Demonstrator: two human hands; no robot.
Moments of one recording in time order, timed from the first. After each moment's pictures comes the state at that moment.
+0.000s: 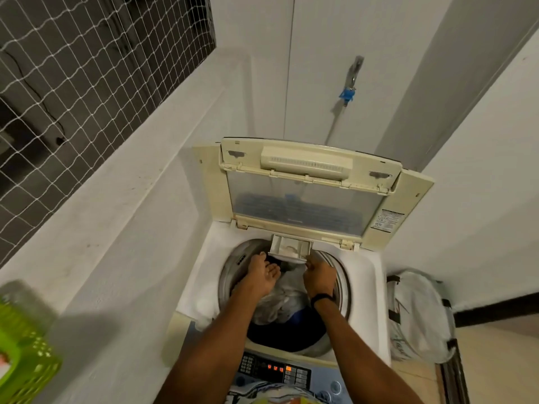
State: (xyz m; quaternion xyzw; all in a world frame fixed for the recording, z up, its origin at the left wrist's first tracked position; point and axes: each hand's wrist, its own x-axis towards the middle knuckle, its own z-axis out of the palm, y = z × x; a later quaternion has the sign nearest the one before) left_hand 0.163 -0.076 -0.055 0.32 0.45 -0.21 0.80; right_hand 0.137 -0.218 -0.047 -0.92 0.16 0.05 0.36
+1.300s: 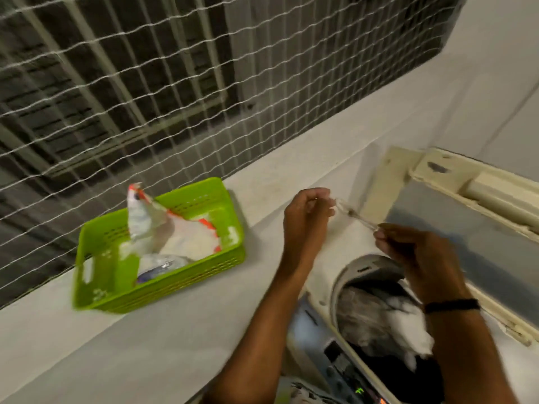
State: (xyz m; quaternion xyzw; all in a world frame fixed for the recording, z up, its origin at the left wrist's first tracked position) left_hand 0.040 0.078 0.160 0.59 0.28 0.30 0.70; right_hand 0.124 -0.079 0.152 -0.57 0.10 0.29 0.77
